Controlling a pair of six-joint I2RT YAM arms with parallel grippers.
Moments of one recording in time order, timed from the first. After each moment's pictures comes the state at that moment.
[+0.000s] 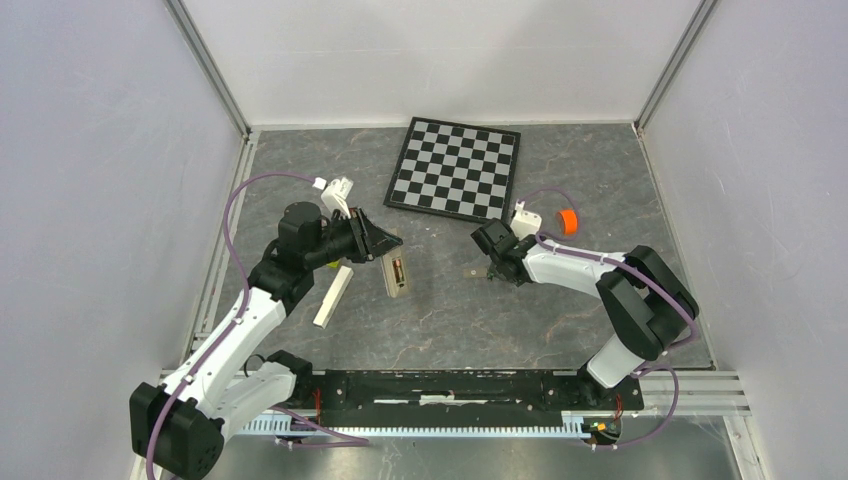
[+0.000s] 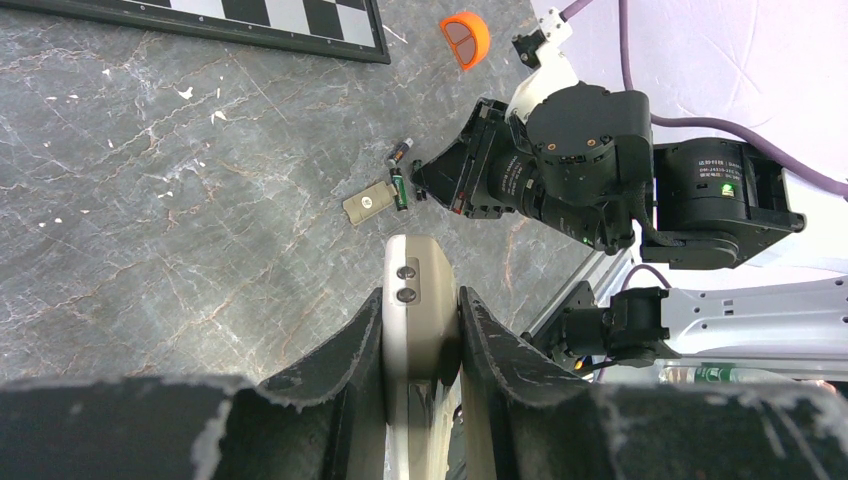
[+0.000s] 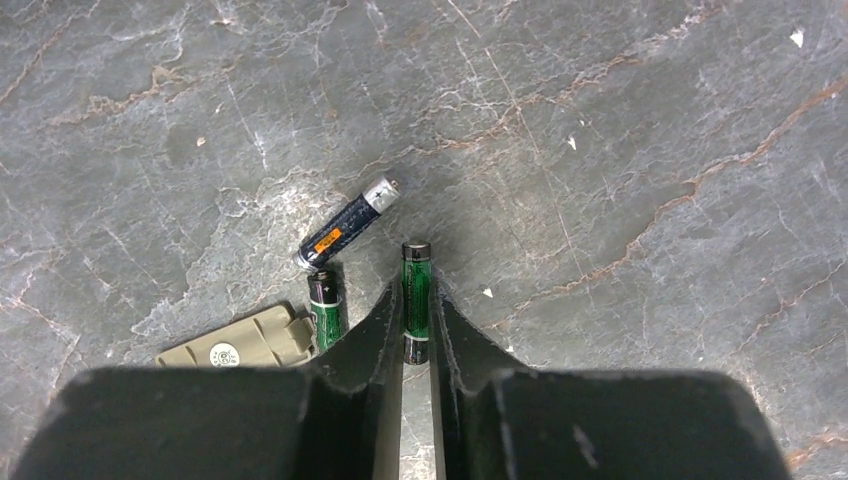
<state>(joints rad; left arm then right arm) -0.39 0.93 0.71 -0.13 0.48 -0.63 0.68 1.62 0.85 -0.42 0.53 0.95</state>
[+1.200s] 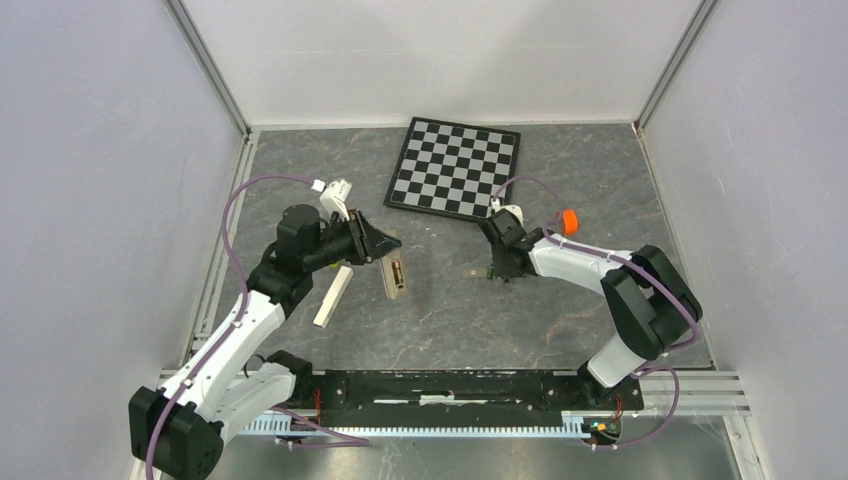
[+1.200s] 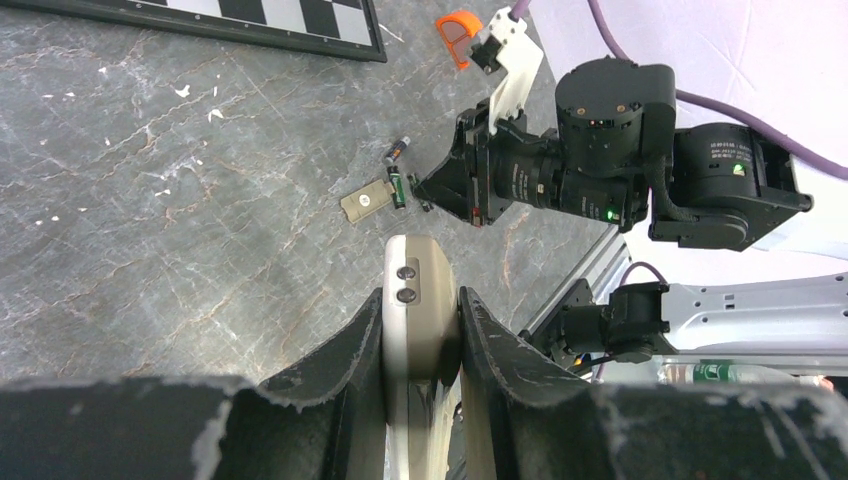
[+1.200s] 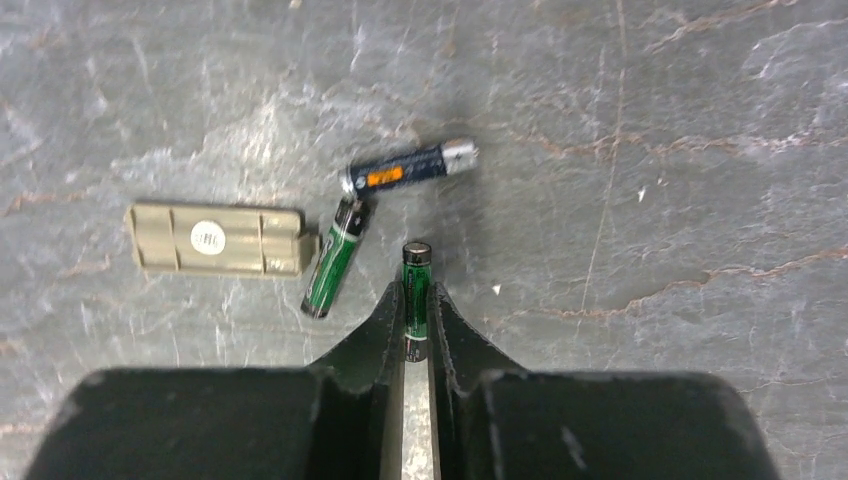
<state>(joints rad) -0.38 0.91 0.70 -0.13 0.48 -0.63 0.62 1.59 0.84 -0.38 0.28 0.44</state>
